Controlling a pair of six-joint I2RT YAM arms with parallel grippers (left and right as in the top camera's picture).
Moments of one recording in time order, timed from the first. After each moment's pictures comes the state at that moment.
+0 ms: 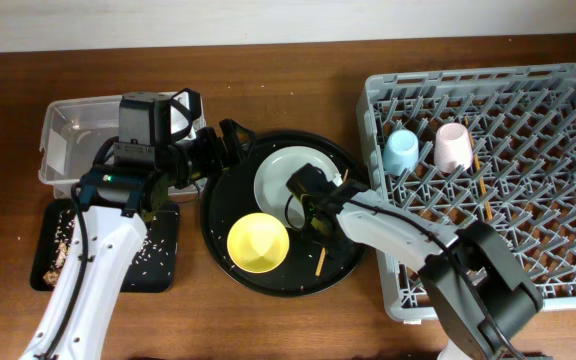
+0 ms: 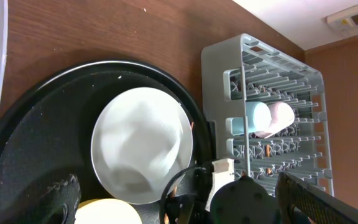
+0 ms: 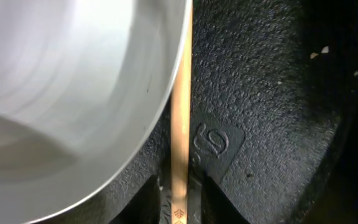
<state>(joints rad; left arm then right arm) -0.17 1.39 1.25 -0.65 0.44 -0.56 0.65 1.84 1.10 -0.72 0.07 0.99</state>
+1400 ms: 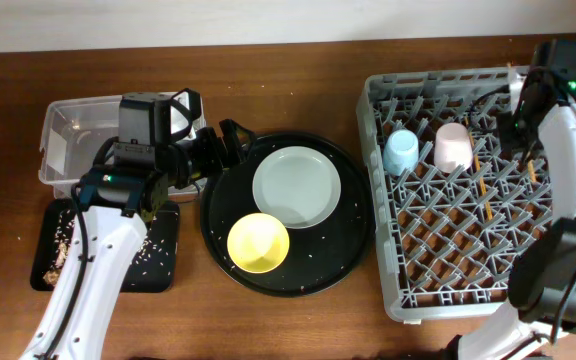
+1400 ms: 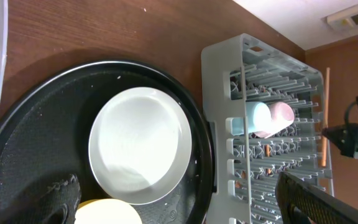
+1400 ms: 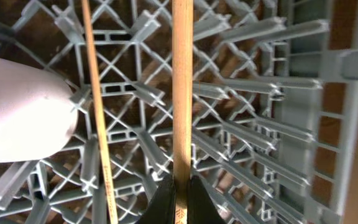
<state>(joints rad) -0.17 1.39 1.25 -0.65 0.44 -0.56 -0.29 1.88 1.66 -1.00 0.27 -0.35</state>
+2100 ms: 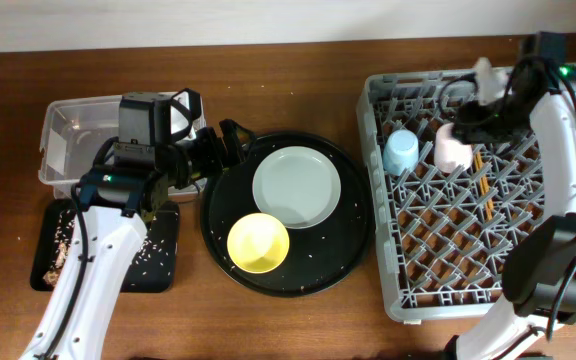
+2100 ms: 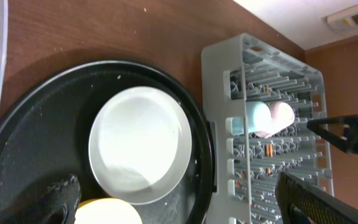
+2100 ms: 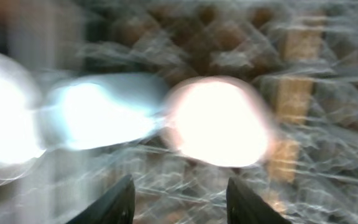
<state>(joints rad) -0.17 1.39 1.25 -0.65 0.44 -0.56 -0.22 1.91 1.79 -1.21 -0.33 -0.28</state>
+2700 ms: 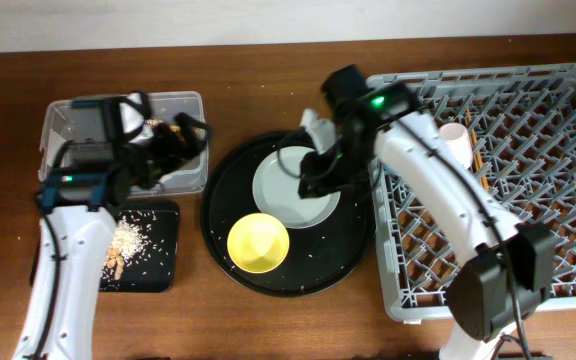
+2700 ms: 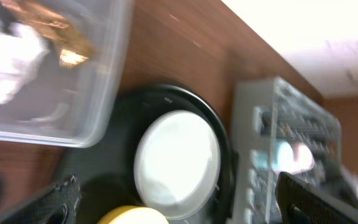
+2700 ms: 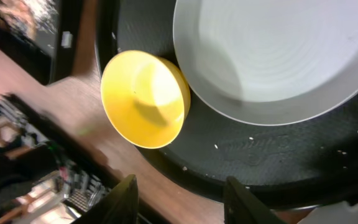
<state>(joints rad) 0.03 1.39 1.25 -0.70 0.44 -0.56 0.46 1.88 1.73 -1.30 -0.44 0.08</state>
